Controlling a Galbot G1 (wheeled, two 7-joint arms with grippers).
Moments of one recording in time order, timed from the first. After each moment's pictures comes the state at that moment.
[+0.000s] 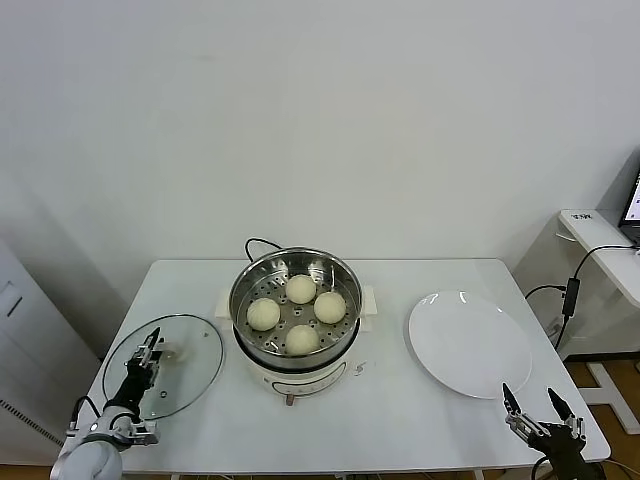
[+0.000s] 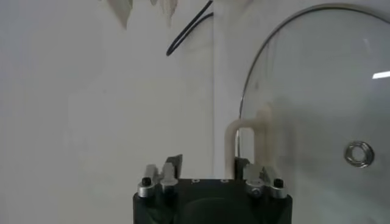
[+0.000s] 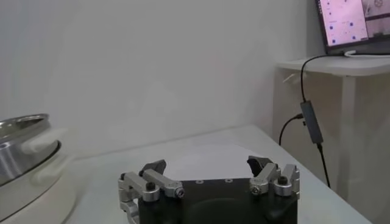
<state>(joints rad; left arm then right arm) 1.24 -1.30 -0.76 -1.44 1.35 -0.27 -0.17 -1.89 1.19 0.90 2.02 0.68 0.08 -0.08</state>
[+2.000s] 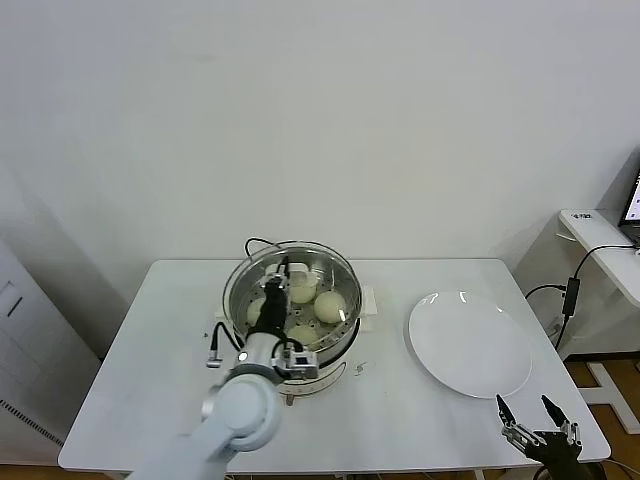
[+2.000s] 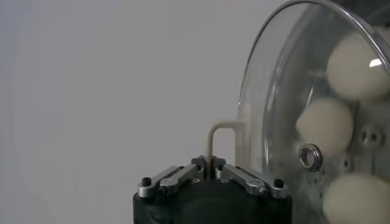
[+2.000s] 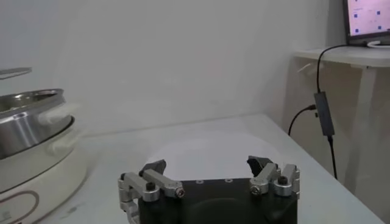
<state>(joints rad) 0.84 -1.14 0.22 -1.98 1.21 0.73 0.23 -1.90 1.21 0.92 2.00 0.61 0.05 -0.16</state>
